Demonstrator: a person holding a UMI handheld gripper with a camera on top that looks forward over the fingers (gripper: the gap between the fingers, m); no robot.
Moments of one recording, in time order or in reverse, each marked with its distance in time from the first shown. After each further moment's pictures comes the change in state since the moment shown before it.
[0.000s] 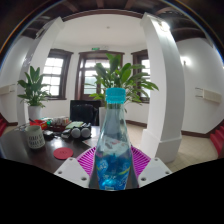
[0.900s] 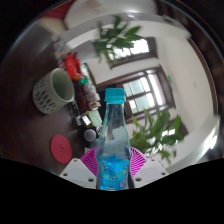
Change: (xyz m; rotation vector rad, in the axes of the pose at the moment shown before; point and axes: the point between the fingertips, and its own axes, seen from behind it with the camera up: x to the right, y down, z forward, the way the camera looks) arm -0.163 -0.068 0.079 0.004 -0.029 -1.196
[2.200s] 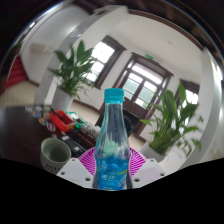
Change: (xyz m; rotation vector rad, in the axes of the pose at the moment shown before) arm 0.006 -0.082 0.025 0.152 -0.164 0.680
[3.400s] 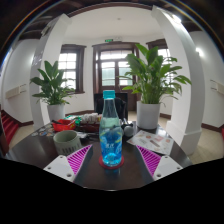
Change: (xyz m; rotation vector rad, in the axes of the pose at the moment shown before) arm -0.016 0.104 -0.086 -0.077 0.027 0.559
